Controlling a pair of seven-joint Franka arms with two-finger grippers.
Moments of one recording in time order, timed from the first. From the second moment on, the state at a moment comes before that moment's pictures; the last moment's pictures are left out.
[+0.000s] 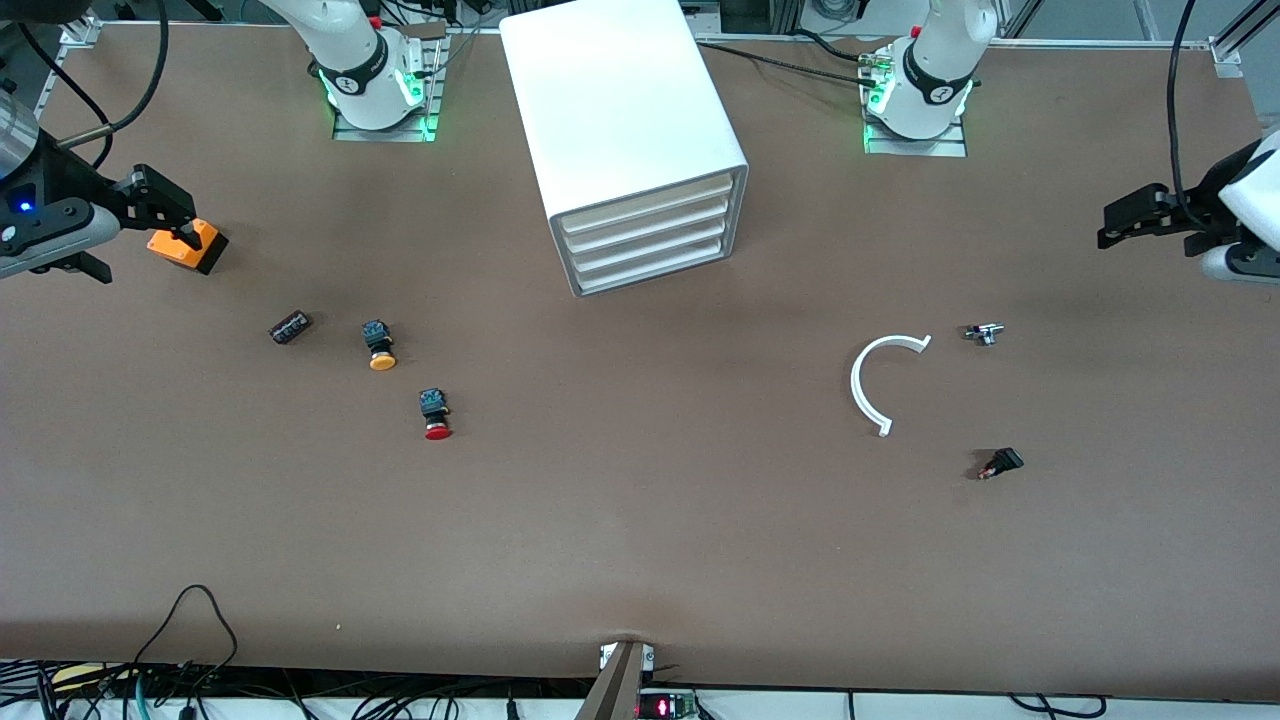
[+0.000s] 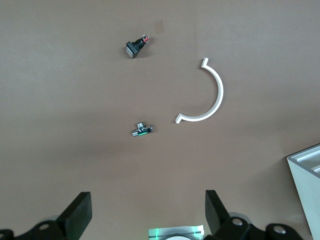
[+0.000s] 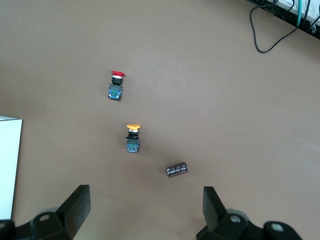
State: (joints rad) left arm 0.09 0.03 -0.05 -1.59 0.00 1.49 0.13; right arm 0.14 -0.01 -0.10 -1.64 0.01 1.68 -0.39
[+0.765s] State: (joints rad) left arm 0.08 0.11 -0.08 -1.61 -0.06 1.43 0.22; right arm 0.14 -0.01 -0.09 -1.64 0.01 1.67 -0.28
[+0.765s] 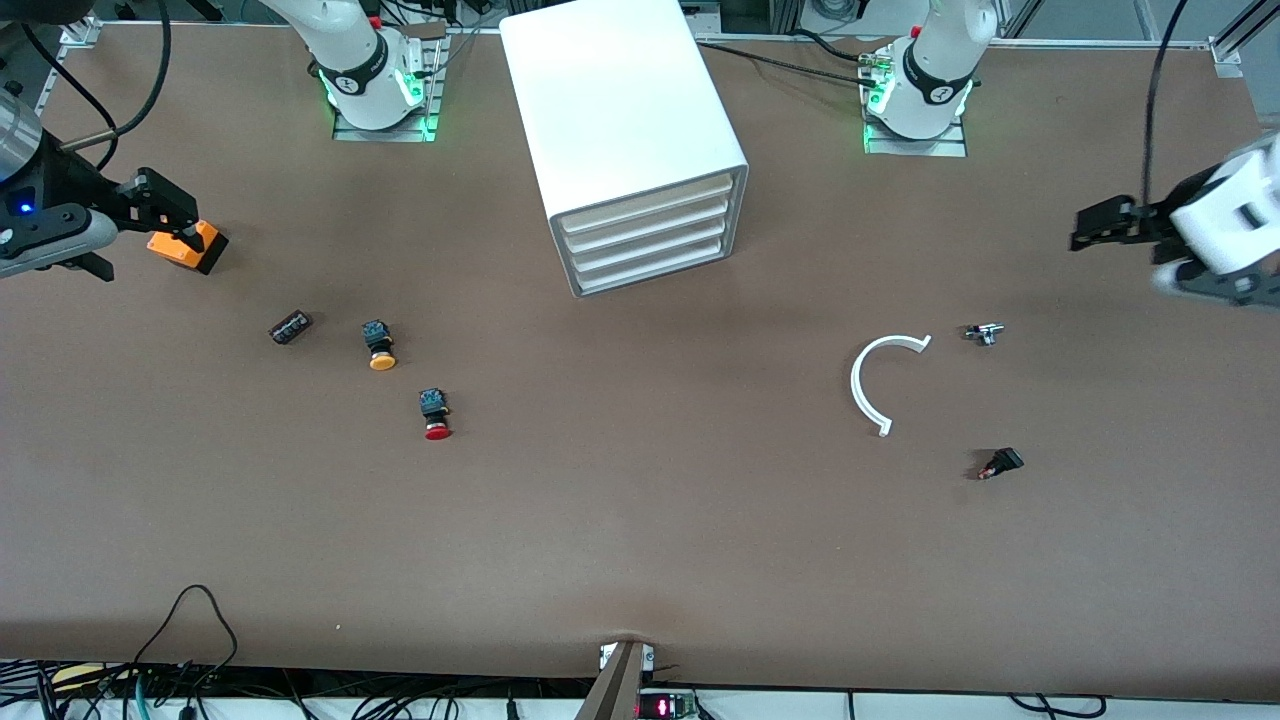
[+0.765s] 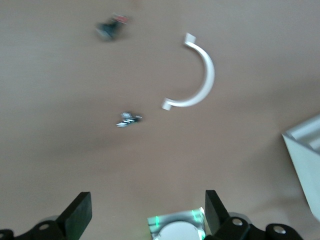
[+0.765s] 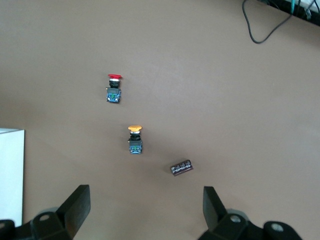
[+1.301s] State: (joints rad) left arm 0.05 0.44 -0.19 -1.63 -0.45 1.40 0.37; right arm 0.14 -0.01 -0.09 -1.64 0.01 1.64 -0.24
